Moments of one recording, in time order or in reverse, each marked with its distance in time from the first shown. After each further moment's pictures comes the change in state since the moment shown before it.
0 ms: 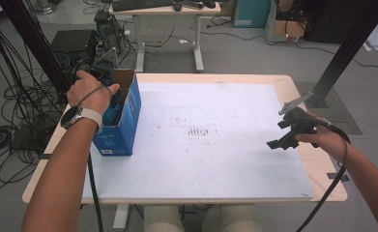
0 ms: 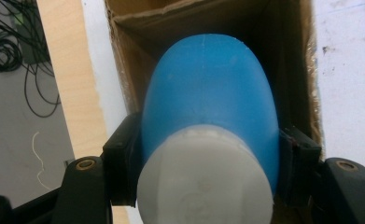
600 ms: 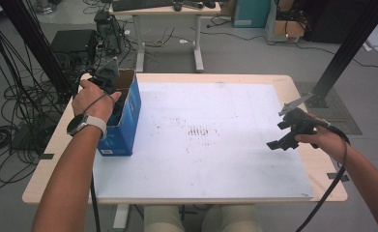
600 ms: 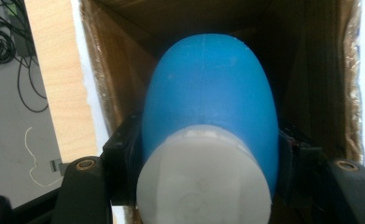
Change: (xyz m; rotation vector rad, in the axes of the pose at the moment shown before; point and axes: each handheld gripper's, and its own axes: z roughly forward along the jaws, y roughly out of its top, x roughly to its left) left arm -0.005 -0.005 0.025 0.002 -0.006 -0.034; right arm -0.001 -0.002 0.002 0.000 0.005 0.007
